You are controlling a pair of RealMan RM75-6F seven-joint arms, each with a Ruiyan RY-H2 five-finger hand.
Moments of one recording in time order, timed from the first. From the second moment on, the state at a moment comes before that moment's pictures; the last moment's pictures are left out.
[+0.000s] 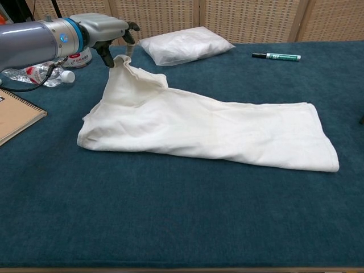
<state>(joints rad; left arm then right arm) -1.07 -1.67 -0.21 -0.89 1.05 0.68 0.29 0.38 -1.30 0.12 -1.31 -1.41 1.31 0.25</state>
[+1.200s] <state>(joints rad) -1.10 -1.83 -0.25 -0.53 1.19 0.74 0.00 0.37 -1.30 0.11 -1.29 -1.46 1.27 0.22</state>
